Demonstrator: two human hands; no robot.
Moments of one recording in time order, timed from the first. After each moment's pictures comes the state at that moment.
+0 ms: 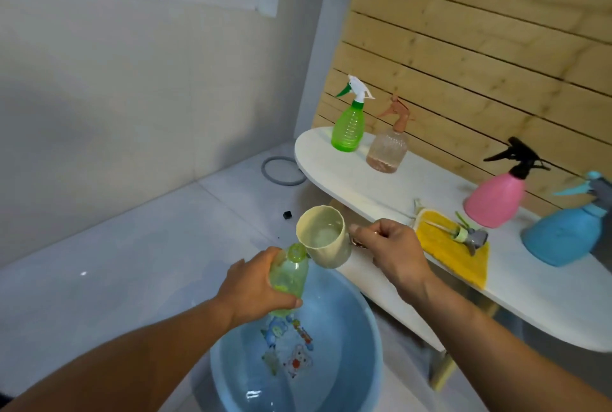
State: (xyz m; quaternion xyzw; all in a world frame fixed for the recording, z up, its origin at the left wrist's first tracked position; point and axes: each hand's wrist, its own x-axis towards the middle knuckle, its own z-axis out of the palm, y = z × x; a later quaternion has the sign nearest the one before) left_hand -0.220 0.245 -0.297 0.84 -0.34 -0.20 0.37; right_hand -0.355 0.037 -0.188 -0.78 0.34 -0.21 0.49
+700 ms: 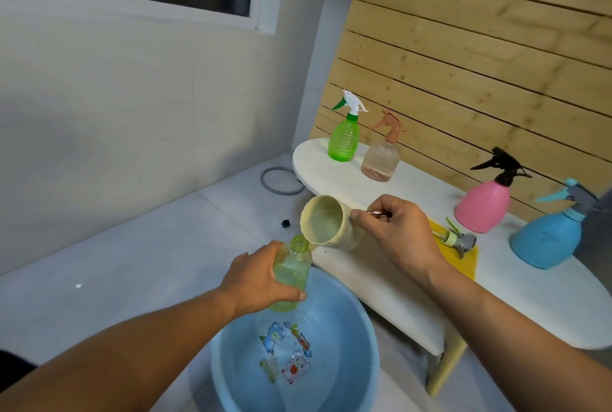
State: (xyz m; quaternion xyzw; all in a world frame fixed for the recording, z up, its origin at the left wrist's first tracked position) left_hand -0.222 0.244 -0.266 0.84 -0.35 -0.19 0.37; right_hand -0.364 0.051 -0.126 -0.87 0.27 -0.26 0.32
